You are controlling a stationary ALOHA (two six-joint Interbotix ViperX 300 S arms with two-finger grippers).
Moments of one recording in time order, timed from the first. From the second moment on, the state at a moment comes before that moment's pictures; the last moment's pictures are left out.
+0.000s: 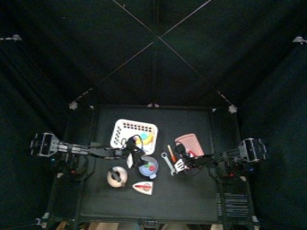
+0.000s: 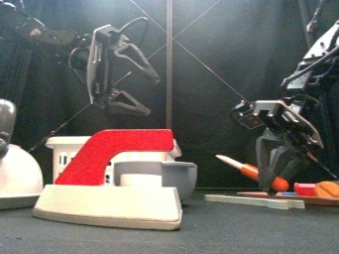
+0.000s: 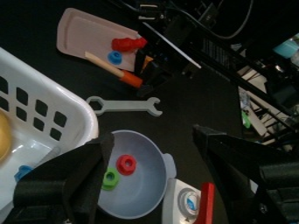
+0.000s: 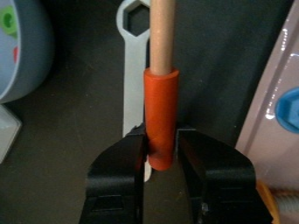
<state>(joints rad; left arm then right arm) 0.02 -0.24 0.84 -0.08 -0.22 -0.41 0.08 -0.13 0.94 -0.56 0.30 1.59</state>
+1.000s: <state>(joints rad) 0.02 -0.24 0.87 -0.08 -0.22 -0.42 0.06 -0.06 0.81 -0.25 0.58 1.15</state>
